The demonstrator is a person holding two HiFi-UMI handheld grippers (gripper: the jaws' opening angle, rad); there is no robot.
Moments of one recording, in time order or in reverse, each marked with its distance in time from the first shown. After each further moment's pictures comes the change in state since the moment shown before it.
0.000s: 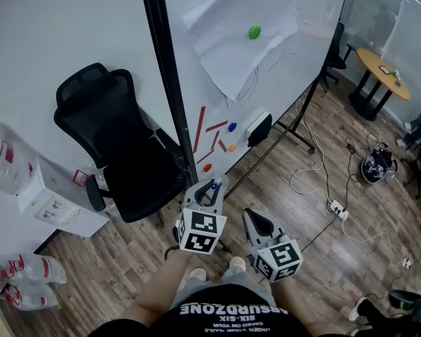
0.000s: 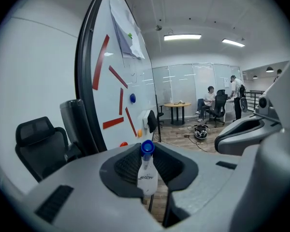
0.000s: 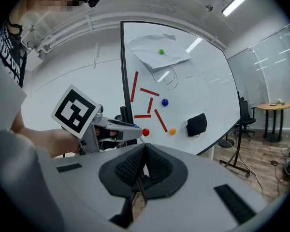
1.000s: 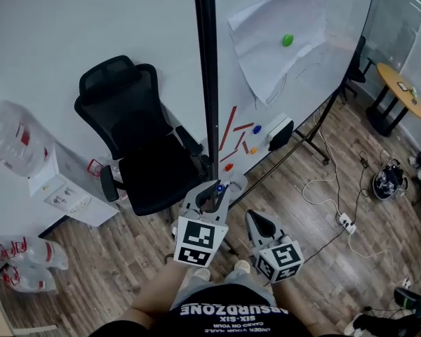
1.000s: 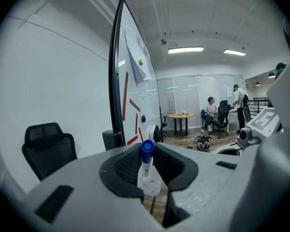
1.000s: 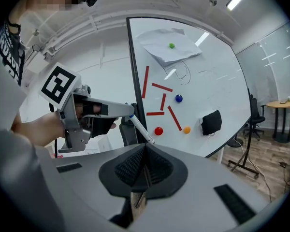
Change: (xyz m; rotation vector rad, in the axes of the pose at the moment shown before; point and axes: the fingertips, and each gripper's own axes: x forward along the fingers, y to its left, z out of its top) left arm -0.072 0.024 0.039 -0.050 -0.119 0.054; right arm 0.020 0.033 -0.004 -0.011 0.014 0.091
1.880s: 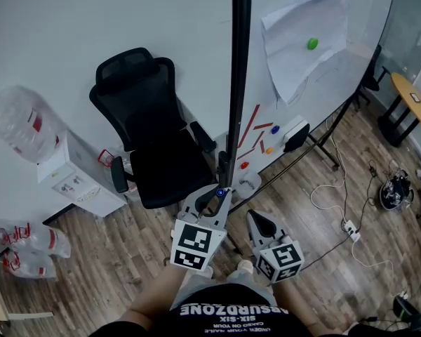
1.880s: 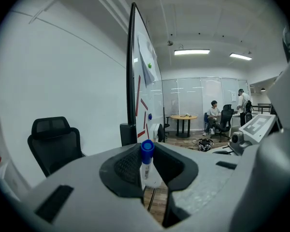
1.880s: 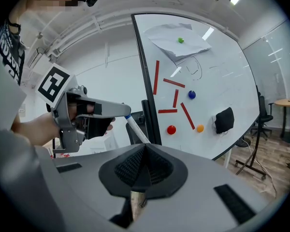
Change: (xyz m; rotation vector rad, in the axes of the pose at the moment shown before) left arm -0.035 0.019 -0.012 -0.063 0.005 0.030; right arm 0.016 0.030 -0.003 -0.009 0.016 0.074
